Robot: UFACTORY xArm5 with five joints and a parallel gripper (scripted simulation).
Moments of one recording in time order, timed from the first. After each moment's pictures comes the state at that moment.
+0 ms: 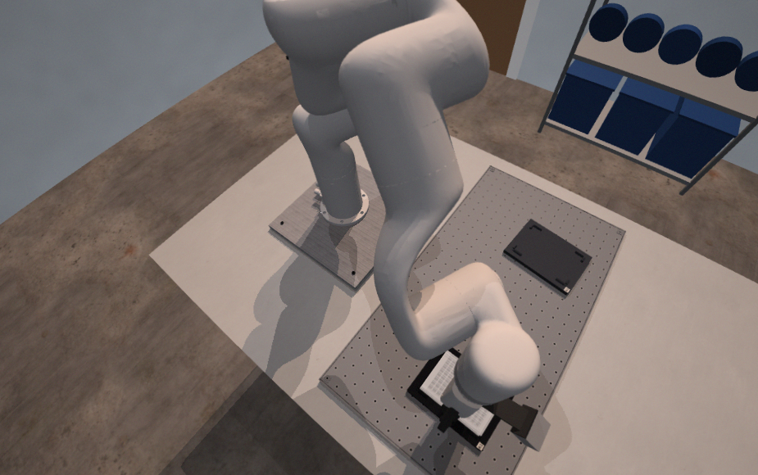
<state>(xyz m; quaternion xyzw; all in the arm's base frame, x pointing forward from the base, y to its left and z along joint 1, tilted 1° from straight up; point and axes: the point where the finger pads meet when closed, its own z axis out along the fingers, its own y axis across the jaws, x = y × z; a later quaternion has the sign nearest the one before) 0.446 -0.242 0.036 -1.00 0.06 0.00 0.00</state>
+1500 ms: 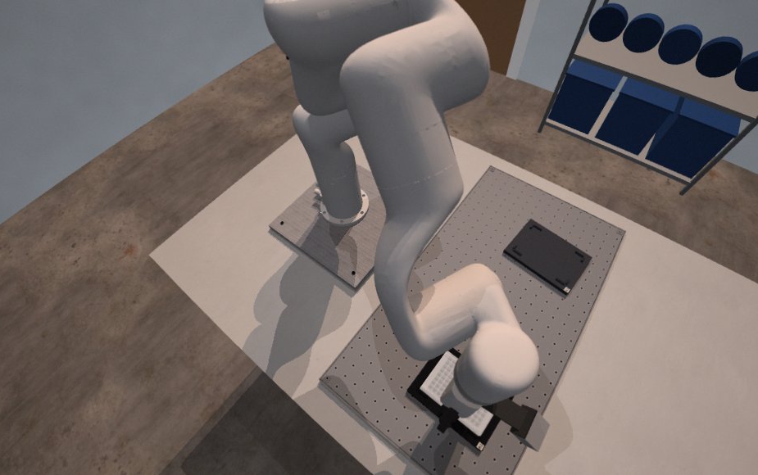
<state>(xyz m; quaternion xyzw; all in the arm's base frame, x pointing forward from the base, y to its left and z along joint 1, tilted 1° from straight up) 0.446 -0.242 0.033 -1.00 0.06 0.00 0.00</state>
